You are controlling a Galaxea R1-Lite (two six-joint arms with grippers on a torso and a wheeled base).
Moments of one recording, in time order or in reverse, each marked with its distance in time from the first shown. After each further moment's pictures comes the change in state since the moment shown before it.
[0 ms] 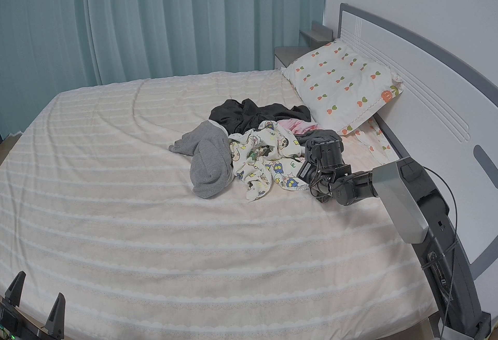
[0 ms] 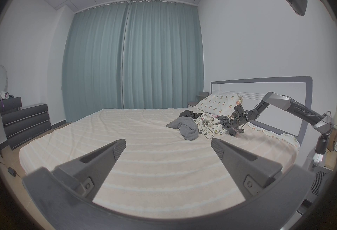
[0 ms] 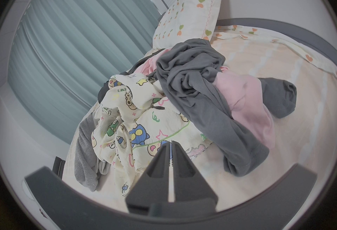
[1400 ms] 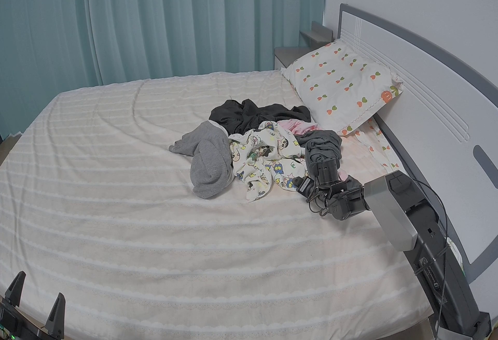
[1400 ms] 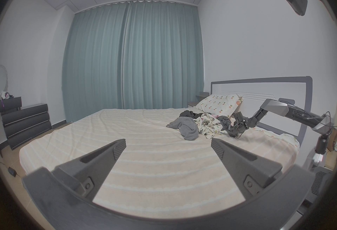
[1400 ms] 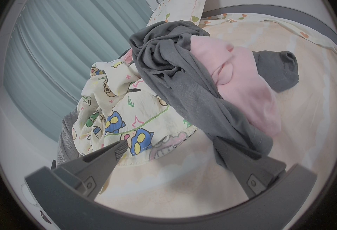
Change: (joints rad) left arm 0.000 0.000 0.000 0.000 0.000 0.000; right arm -0.009 0.103 0.000 -0.048 -0.021 0.050
